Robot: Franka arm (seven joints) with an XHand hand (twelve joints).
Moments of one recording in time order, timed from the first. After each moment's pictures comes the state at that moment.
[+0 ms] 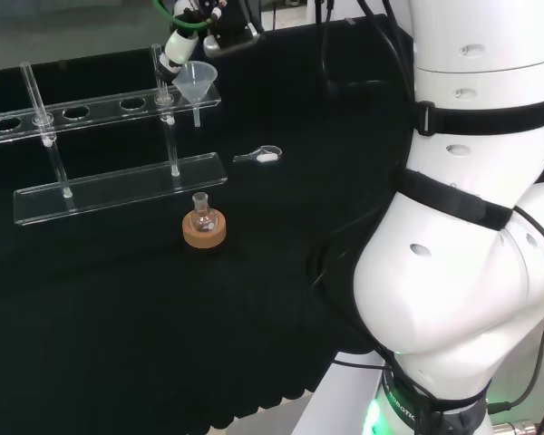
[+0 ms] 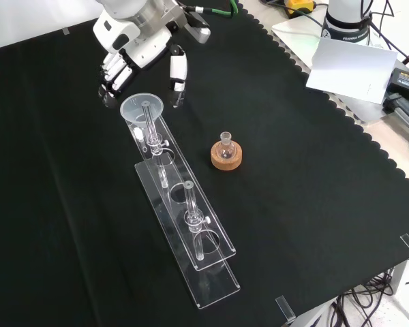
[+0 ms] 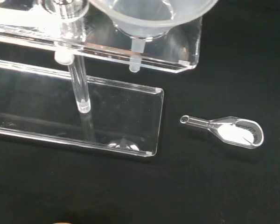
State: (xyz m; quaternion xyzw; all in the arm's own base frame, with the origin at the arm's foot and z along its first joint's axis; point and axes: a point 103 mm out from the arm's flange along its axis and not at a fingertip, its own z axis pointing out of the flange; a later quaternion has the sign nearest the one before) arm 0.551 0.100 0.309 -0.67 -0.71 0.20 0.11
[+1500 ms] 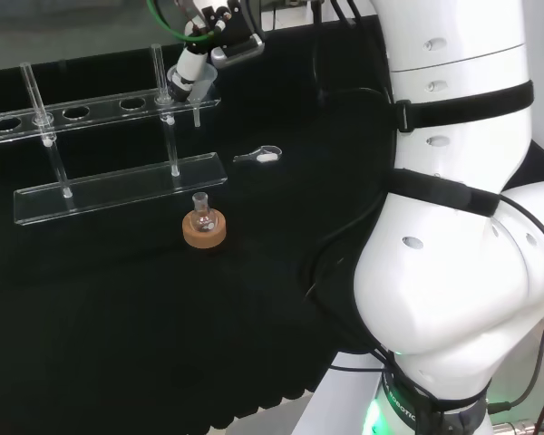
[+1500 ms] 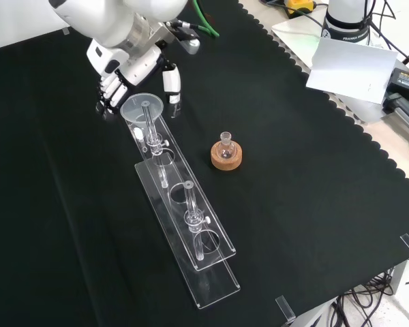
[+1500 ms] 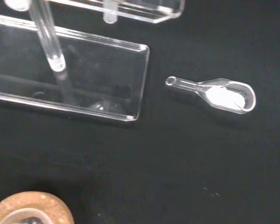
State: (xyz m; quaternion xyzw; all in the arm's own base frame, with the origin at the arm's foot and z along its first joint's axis) arm 0.564 0.081 0.274 -0.66 -0.69 0.26 0.14
